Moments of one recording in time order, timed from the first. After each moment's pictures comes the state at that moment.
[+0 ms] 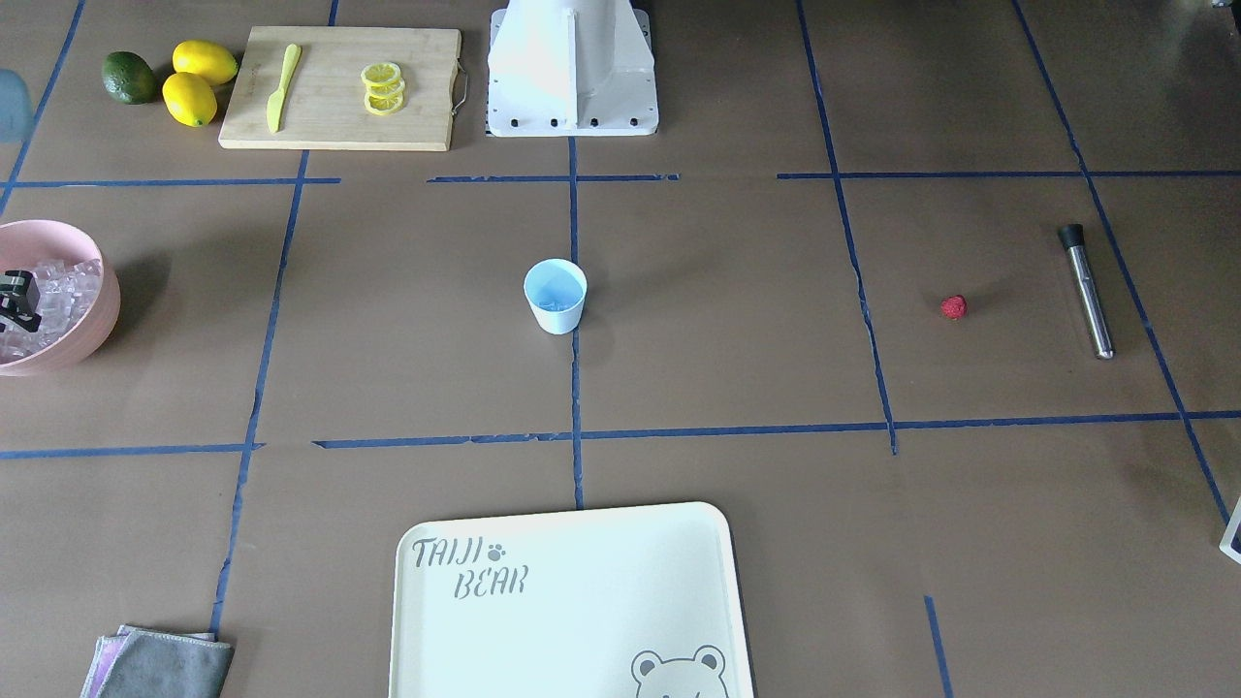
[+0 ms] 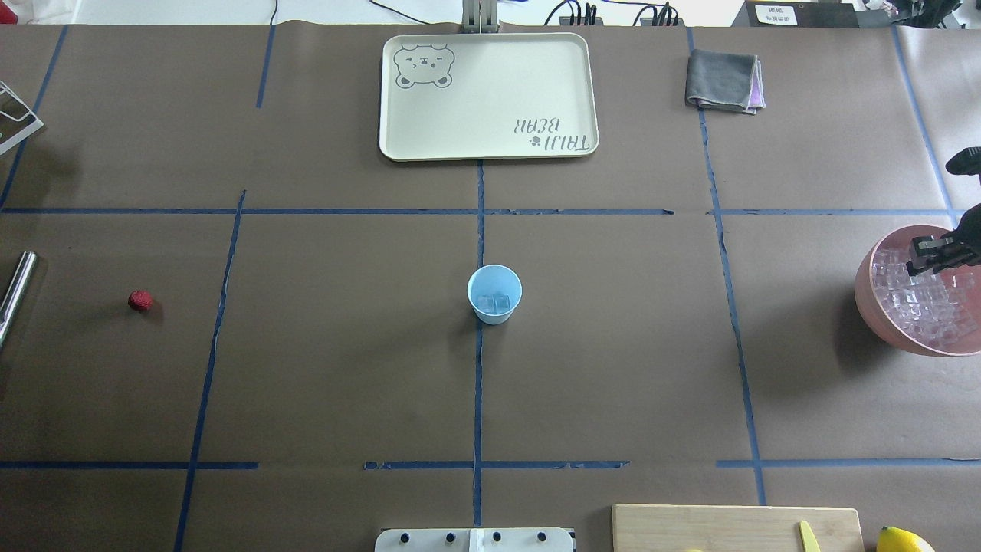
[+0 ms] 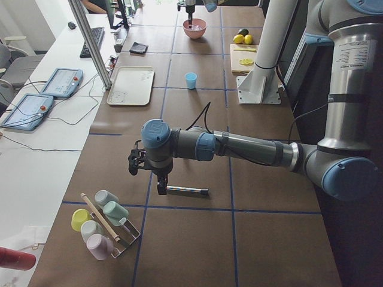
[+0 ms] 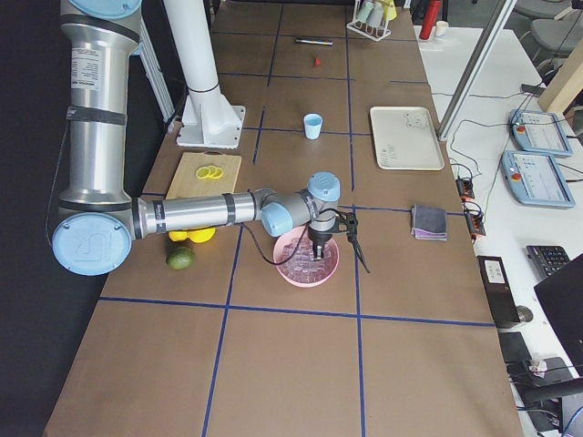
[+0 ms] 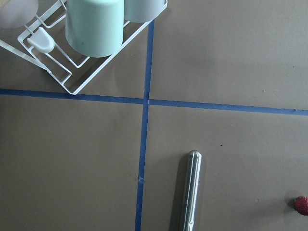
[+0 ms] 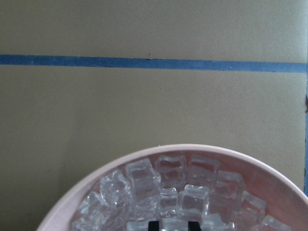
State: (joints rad) left arm -1.55 -1.56 -1.74 -1.51 -2.40 -0.15; right arm 1.11 -1.65 1.73 -1.25 2.19 0.58
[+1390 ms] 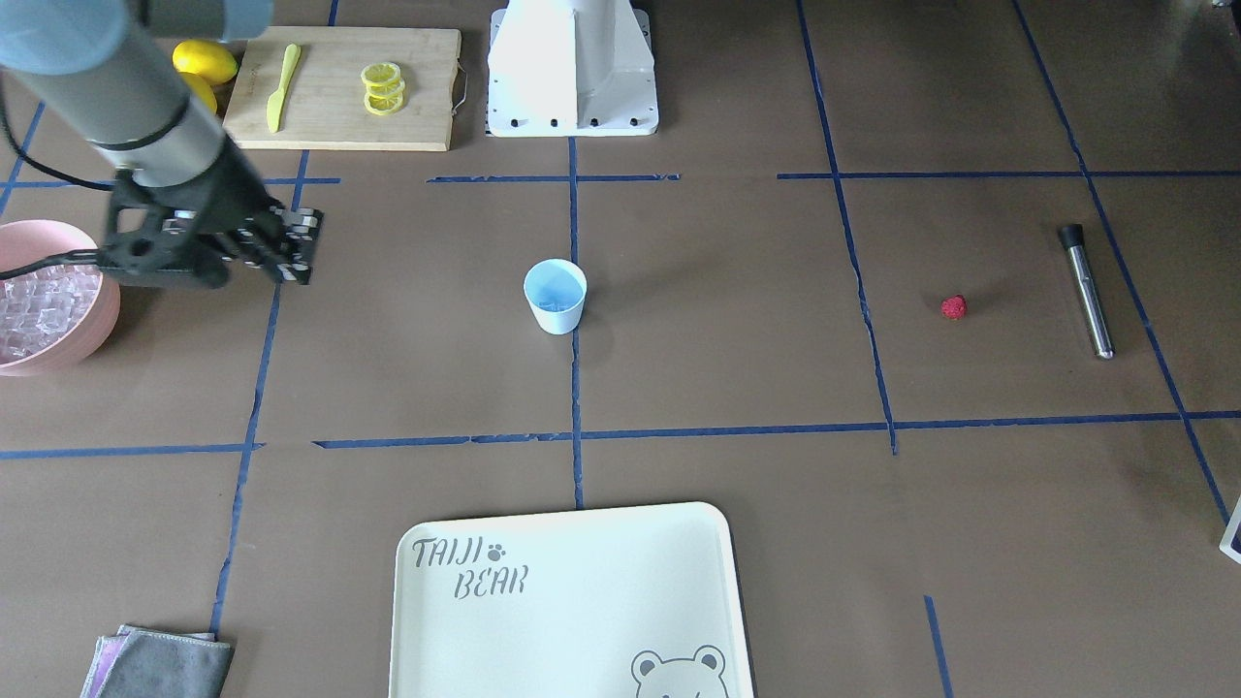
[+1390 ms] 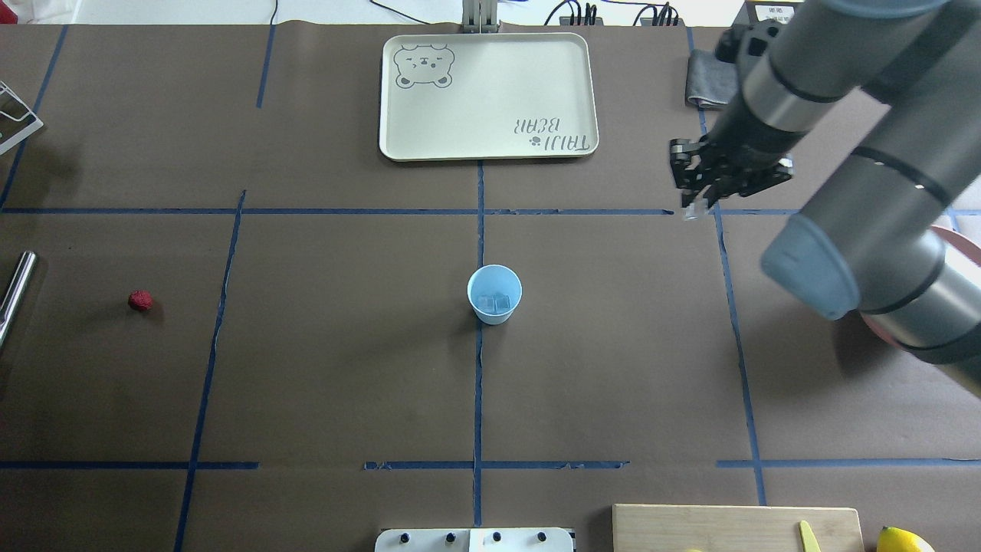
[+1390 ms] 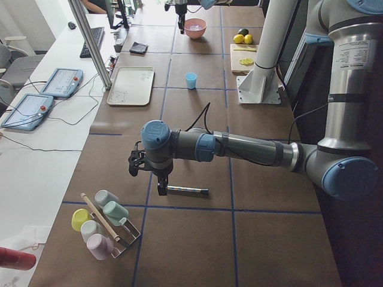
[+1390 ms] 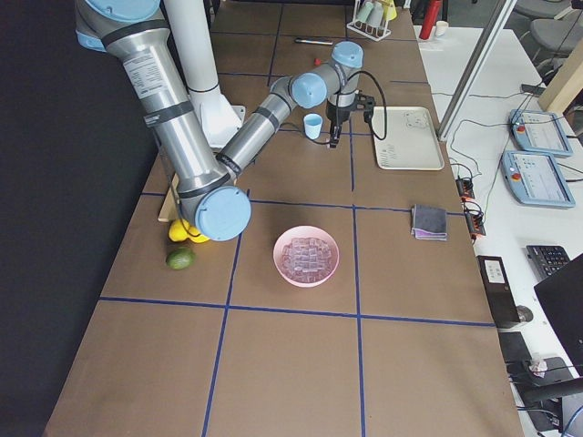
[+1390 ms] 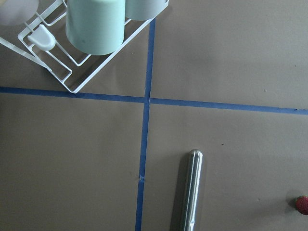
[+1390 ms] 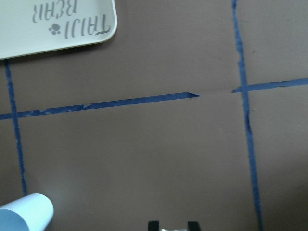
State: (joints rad) left arm -1.55 -1.56 -1.73 -1.51 -2.40 -0.15; right arm 0.85 -1.00 1.92 -1.88 2.15 1.06
